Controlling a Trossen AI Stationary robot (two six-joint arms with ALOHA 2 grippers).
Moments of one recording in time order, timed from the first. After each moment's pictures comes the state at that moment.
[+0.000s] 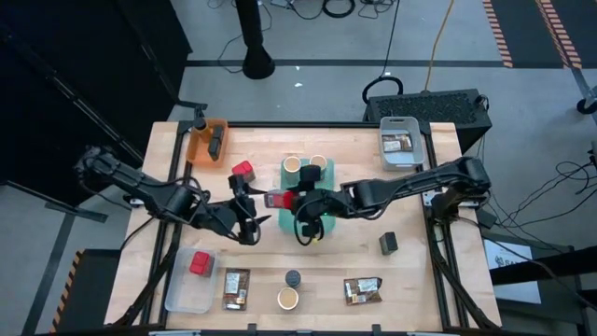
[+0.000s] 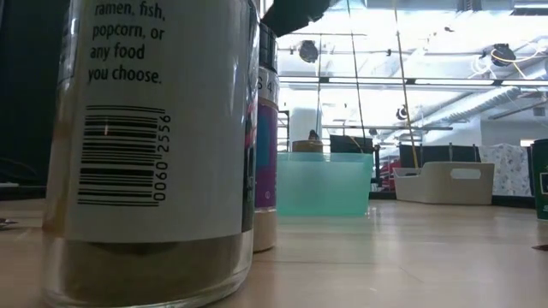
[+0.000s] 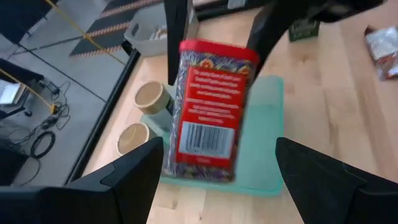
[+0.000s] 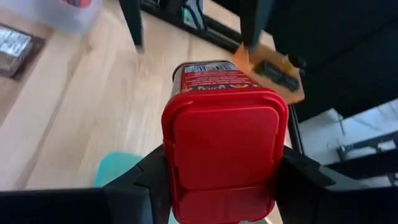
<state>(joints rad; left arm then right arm) -0.40 1.24 1.02 -0.48 -0.65 -0.10 0.18 1.73 1.45 -0.35 0.45 -0.28</state>
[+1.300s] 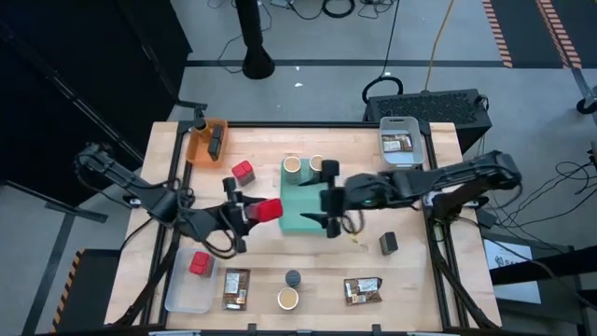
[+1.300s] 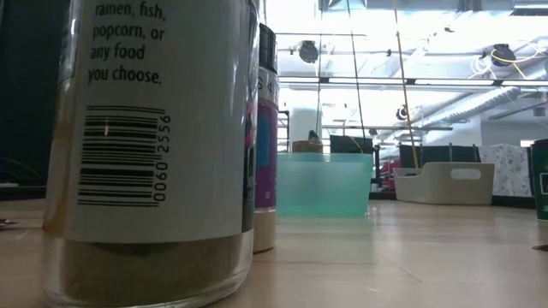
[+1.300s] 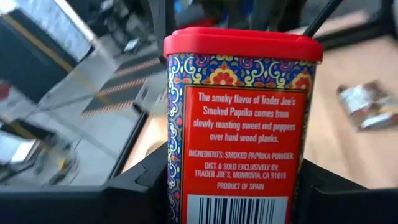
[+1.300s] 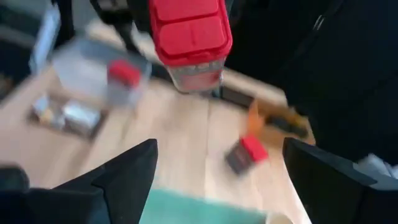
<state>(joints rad) -0.52 1.18 1.02 -0.27 -0.77 0.10 0.20 1.46 1.29 -0.21 0.27 -0.25</state>
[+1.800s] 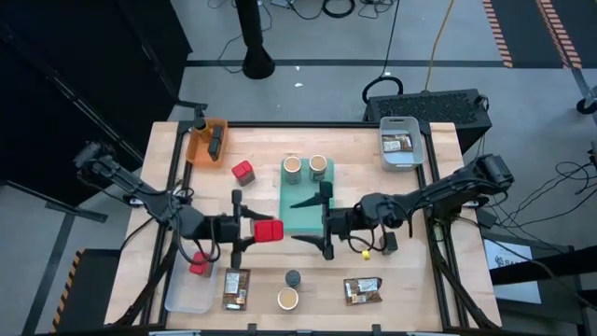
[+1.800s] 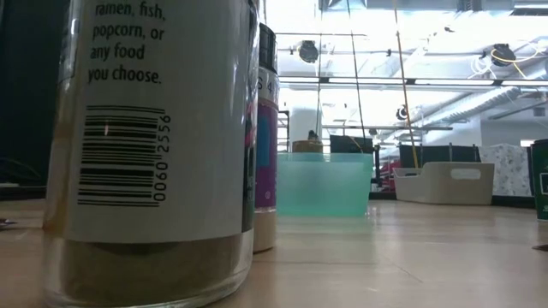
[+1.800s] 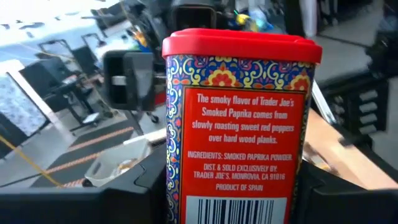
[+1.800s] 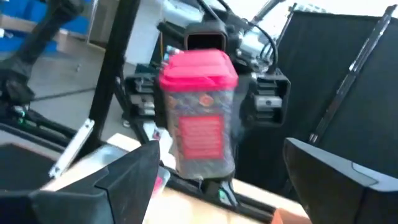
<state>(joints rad) -0.54 1.16 0.82 0.28 -0.55 0.33 0.28 1.54 0.96 0.73 0.19 -0.38</state>
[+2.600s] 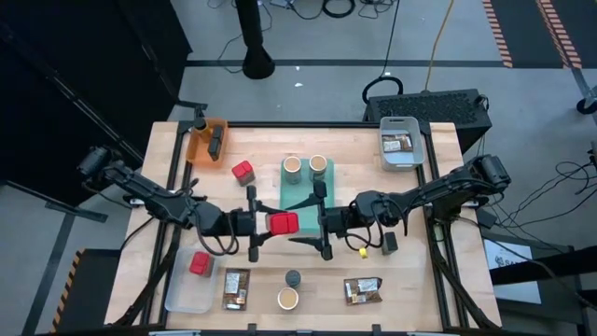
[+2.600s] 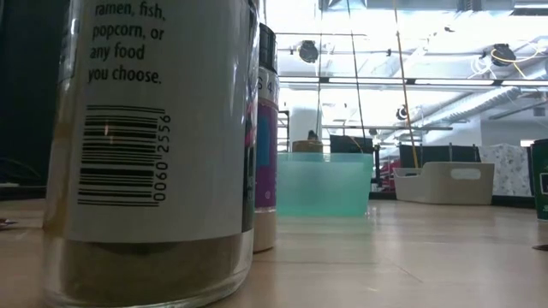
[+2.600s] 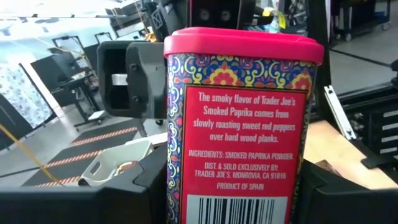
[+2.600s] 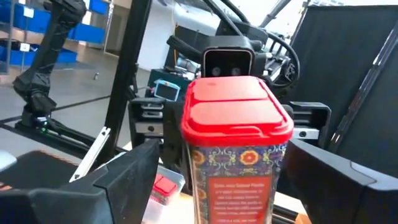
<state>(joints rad) -0.44 1.28 0.81 0.46 -0.48 0.30 0.26 1.57 1.00 0.71 0.10 -0.31</state>
